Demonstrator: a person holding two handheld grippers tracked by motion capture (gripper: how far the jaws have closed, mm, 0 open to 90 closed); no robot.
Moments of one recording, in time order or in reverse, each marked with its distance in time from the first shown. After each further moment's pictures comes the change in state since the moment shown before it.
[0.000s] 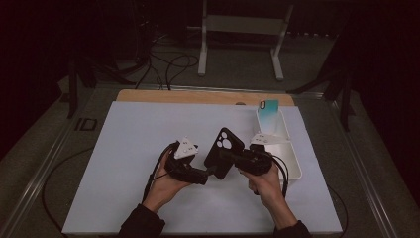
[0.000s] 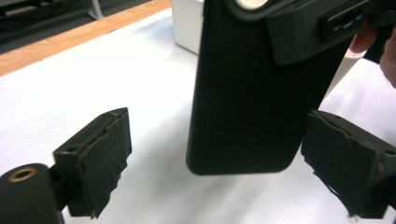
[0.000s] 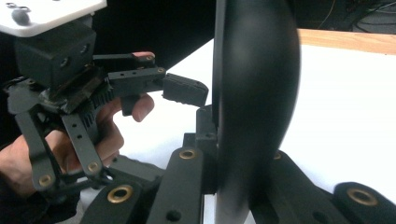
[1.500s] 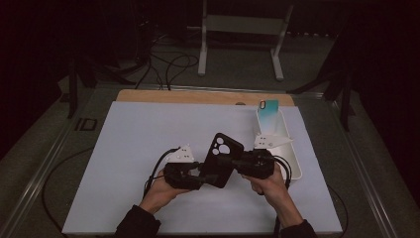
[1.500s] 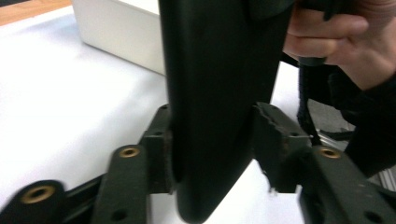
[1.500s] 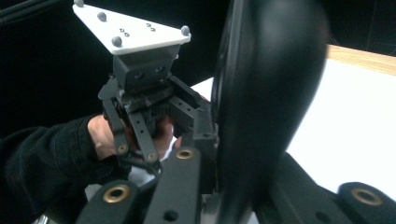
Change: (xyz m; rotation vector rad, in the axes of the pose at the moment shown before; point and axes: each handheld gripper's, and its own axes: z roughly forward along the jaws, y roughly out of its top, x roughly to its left) left arm 0.004 -0.017 -0.002 -0.036 -0.381 0.028; right arm 0.007 0.006 -0.011 -0.010 0.230 -0.130
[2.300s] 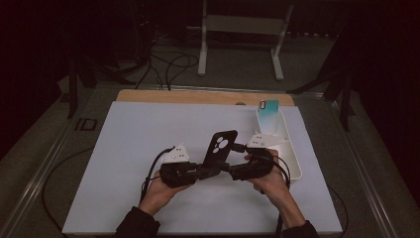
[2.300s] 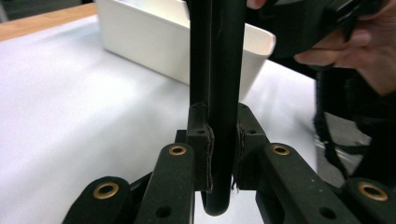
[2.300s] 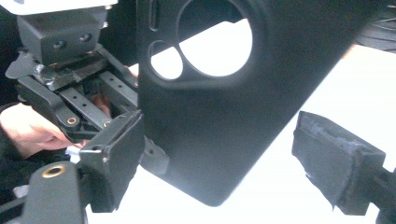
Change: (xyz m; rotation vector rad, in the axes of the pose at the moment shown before) left arm 0.002 -0.004 -0.008 -0.038 0.099 -0.018; right arm 0.001 0.002 0.004 0.108 -0.251 -0.024
